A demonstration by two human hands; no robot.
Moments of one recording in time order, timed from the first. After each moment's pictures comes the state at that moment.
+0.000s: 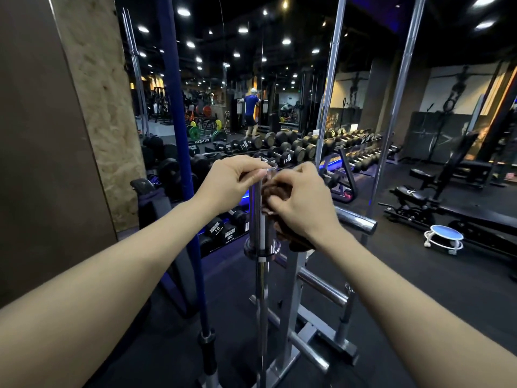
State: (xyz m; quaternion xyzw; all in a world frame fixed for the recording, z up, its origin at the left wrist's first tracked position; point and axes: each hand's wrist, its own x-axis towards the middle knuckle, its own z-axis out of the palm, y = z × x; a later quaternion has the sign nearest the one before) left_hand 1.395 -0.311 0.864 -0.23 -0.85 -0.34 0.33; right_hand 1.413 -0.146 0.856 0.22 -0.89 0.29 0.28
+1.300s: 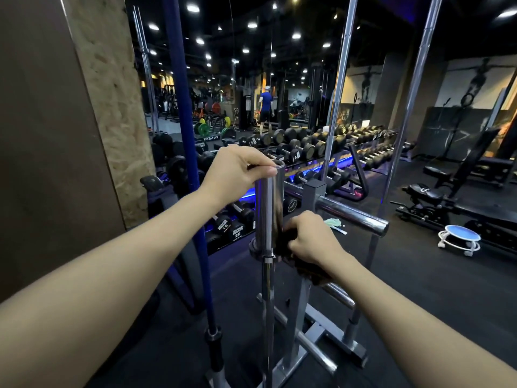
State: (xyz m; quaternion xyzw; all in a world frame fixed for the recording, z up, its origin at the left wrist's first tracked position) left_hand 1.395 -0.307 0.877 -0.21 -0.85 -0.34 0.33; right_hand 1.387 -0.137 0.801 0.20 -0.96 0.20 0.08
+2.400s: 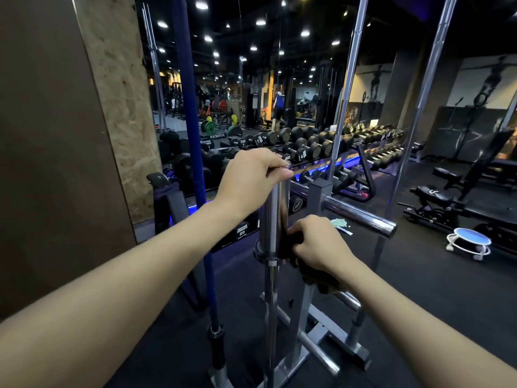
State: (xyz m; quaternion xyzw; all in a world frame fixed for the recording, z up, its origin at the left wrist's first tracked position) left_hand 1.399 -0.287 0.869 -0.16 -0.87 -0.26 0.38; right_hand 1.388 -0.133 0.797 0.22 -0.95 0.21 0.08
